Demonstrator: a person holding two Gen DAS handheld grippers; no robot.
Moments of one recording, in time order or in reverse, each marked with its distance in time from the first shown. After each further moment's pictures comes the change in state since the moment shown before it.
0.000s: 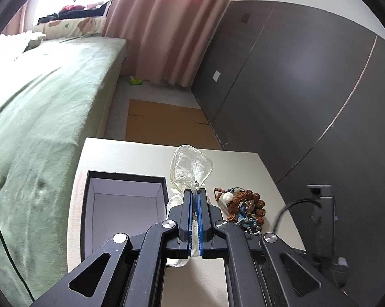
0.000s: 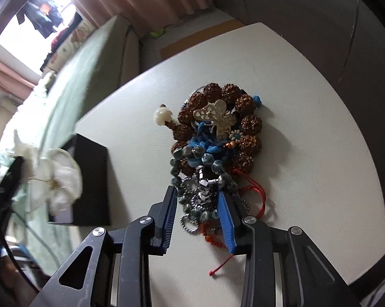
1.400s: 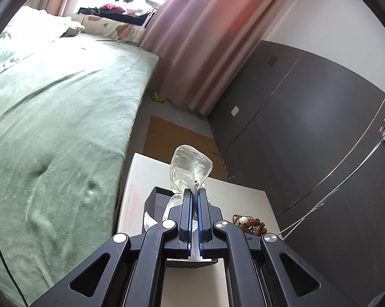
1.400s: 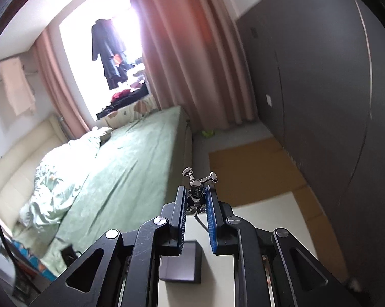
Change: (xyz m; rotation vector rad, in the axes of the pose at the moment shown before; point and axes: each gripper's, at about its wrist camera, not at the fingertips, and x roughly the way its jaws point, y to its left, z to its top) left arm -0.082 0.074 0.008 -0.201 -0.153 0.000; right arm -0.288 0.125 0.037 -0.256 -0.583 0.145
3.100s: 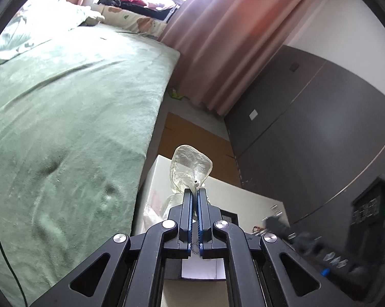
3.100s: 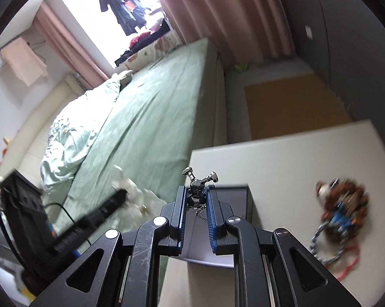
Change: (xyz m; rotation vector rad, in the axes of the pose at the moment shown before) left arm 0.025 0.035 0.013 -0.071 0.015 0.072; right arm 0.193 -0.006 -0.158 0.089 0.378 0.224
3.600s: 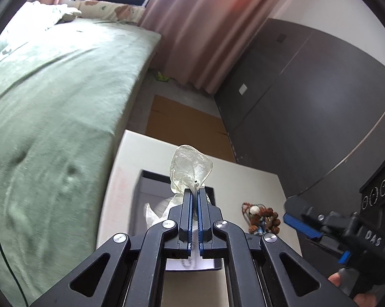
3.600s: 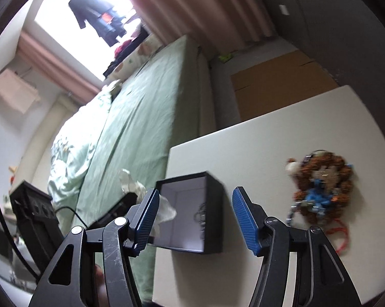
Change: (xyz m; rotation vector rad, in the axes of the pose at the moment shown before) left arm 0.041 -0.048 -0.031 0.088 0.106 -0.019; right arm -0.040 -0.053 0.002 0.154 -0.021 0.012
